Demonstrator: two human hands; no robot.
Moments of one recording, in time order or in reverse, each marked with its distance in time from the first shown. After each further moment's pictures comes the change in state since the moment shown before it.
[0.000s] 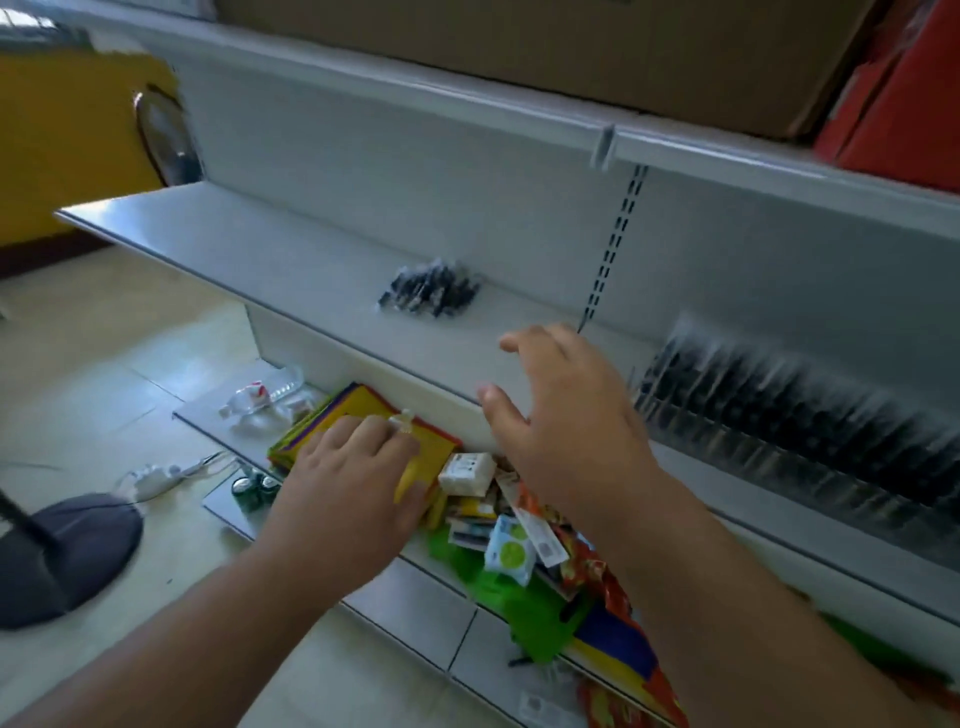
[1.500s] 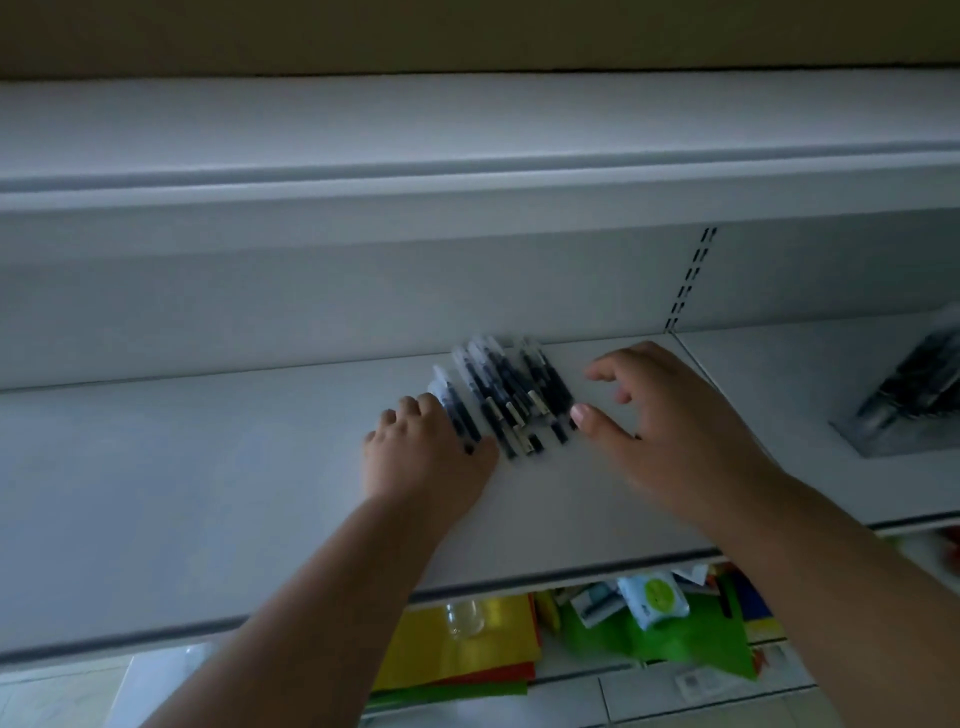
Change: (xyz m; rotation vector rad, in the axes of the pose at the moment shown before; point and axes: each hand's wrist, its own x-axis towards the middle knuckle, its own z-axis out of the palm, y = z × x) left_hand 0.329 -0.209 0.096 -0.169 -0.354 0.162; right_hand 0.218 -0.033 0.164 -0.162 0.082 0.599
